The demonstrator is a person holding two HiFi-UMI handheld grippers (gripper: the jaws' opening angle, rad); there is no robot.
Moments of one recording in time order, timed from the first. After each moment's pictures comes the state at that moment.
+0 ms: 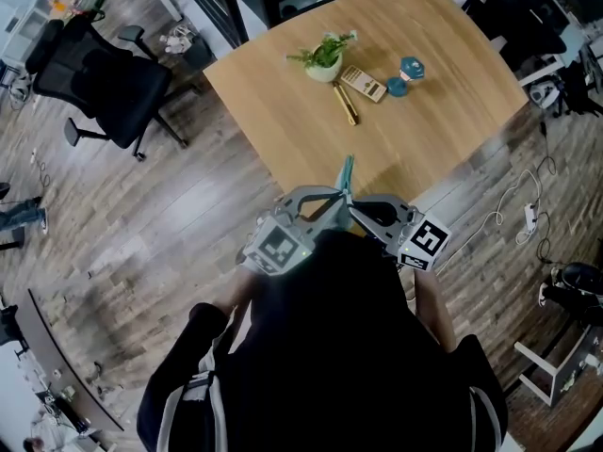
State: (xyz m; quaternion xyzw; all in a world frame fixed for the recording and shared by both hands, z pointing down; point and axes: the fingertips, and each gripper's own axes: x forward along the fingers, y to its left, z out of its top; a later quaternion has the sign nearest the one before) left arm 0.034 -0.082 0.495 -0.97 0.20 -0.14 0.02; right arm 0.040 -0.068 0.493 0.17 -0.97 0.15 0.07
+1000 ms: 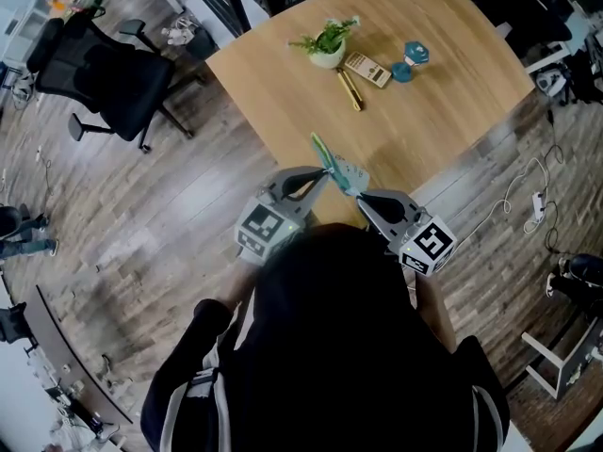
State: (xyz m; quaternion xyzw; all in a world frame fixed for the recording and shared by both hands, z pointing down) left arm -0.005 -0.102 0.510 -0.95 0.27 -0.12 -0.11; right arm 0.051 -0.056 0.496 0.25 -0.95 0.16 0.08
